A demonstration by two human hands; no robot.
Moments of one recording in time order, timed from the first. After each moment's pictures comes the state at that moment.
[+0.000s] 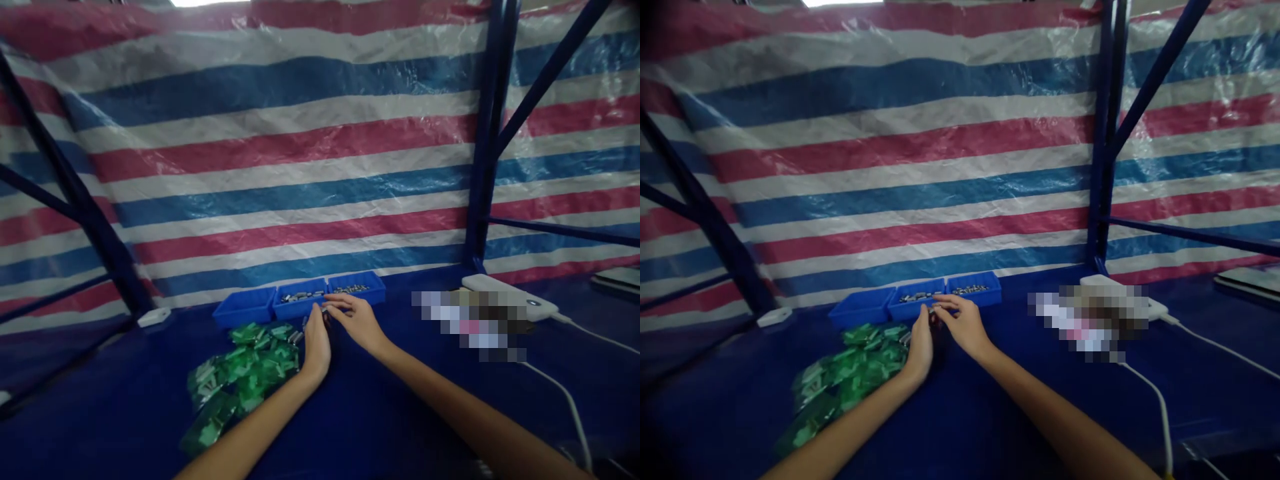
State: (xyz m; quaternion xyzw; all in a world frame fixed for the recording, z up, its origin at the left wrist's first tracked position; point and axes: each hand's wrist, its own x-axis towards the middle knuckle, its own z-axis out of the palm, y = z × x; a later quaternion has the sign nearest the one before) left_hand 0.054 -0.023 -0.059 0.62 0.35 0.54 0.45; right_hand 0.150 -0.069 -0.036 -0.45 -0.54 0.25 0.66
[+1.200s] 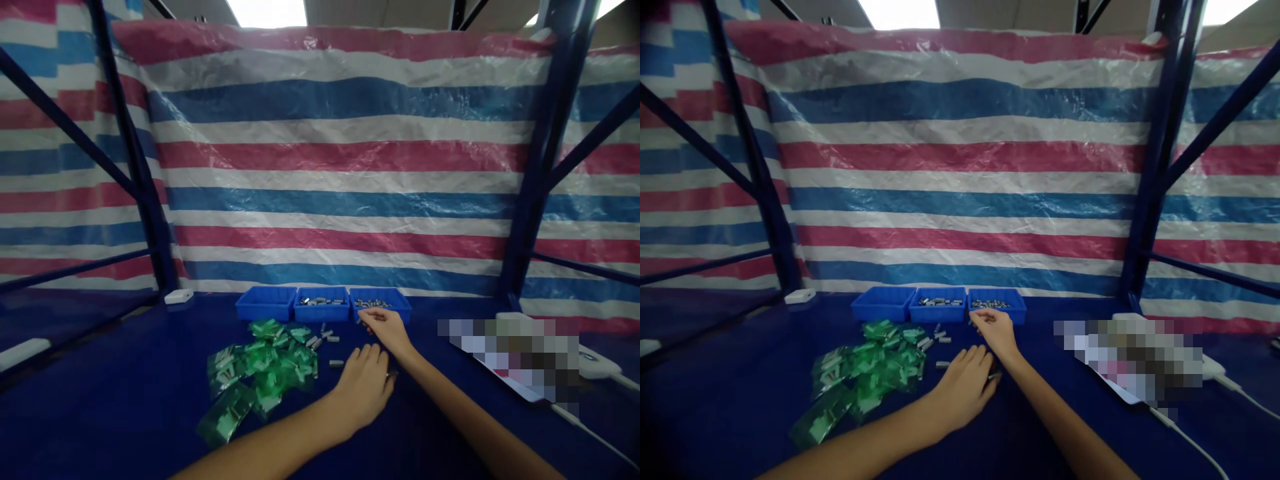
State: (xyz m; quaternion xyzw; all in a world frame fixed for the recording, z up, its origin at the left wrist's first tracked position) left_hand 0.049 -0.075 -0.065 0.95 0.23 0.18 -0.06; right_hand 0.176 -0.040 -0.059 -0.57 -0.45 0.24 0.65
